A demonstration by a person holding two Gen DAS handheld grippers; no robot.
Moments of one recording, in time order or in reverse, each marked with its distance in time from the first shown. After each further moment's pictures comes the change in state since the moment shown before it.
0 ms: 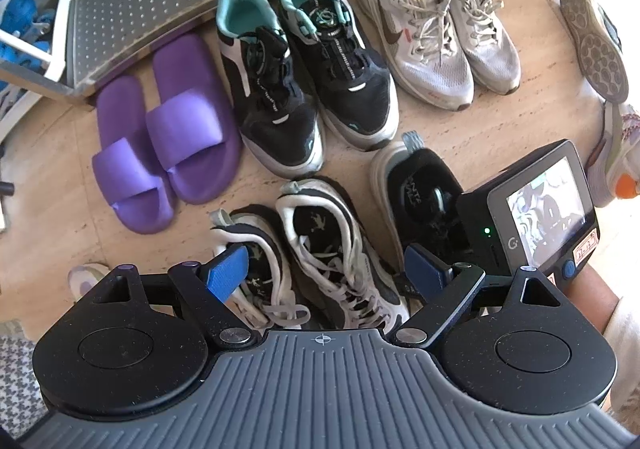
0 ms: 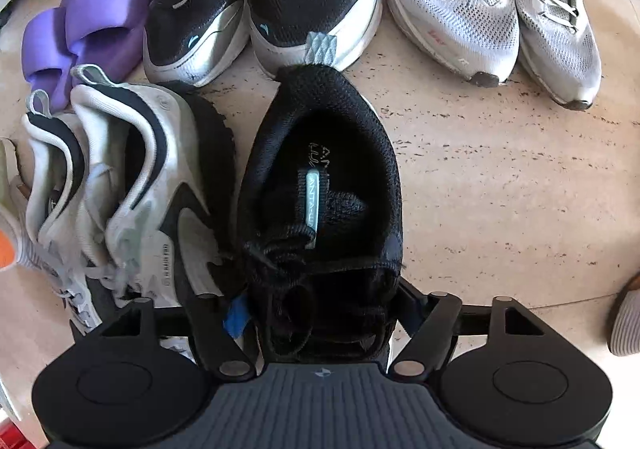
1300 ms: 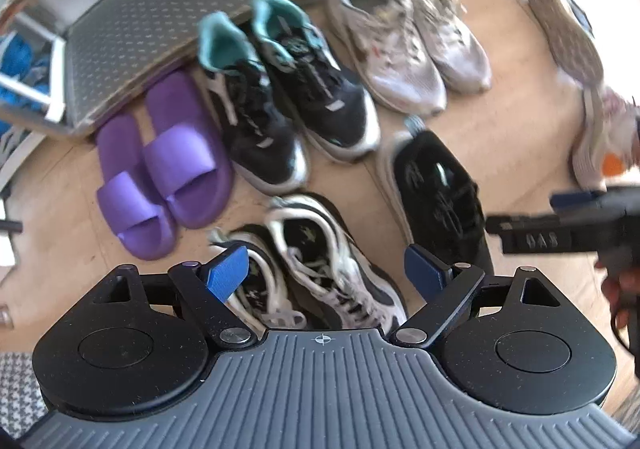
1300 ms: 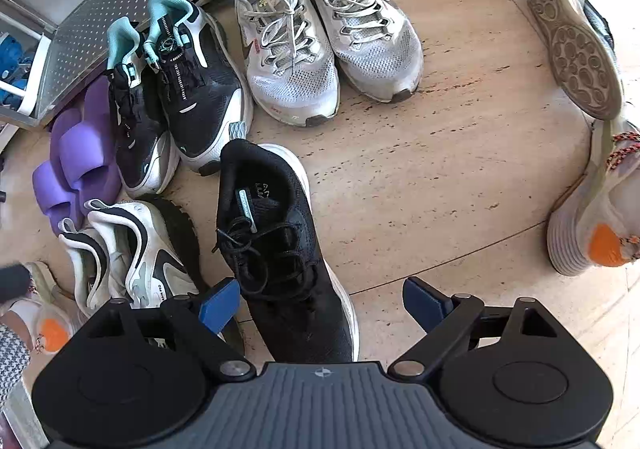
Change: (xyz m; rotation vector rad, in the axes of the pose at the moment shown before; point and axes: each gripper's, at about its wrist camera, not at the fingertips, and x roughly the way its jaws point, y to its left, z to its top) left arm -0.017 -0.030 -0.011 0.114 -0.059 -0.006; right arm -0.090 -0.079 -0.054 0.304 -0.182 0.042
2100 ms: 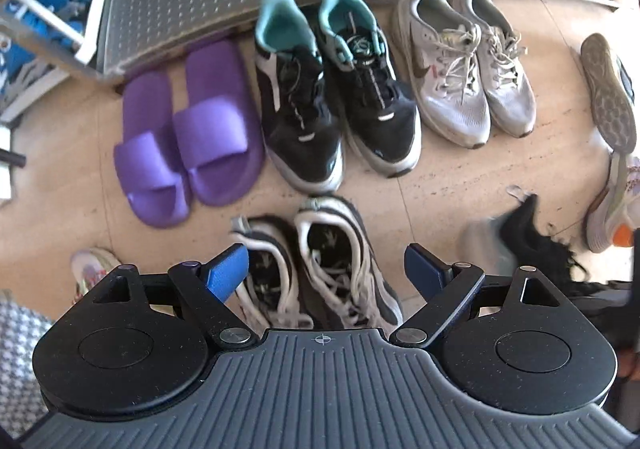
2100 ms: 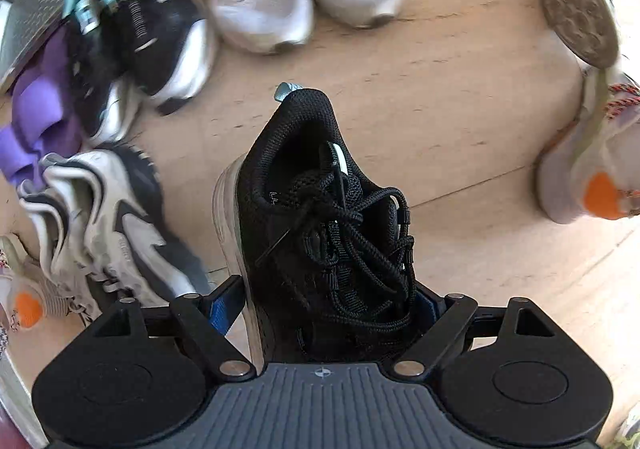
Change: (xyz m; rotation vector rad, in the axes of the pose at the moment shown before) left arm 0.000 0.049 0.001 -0.257 -0.003 0.014; right arm 0.017 0.011 -0.016 0.028 0.114 -0.087
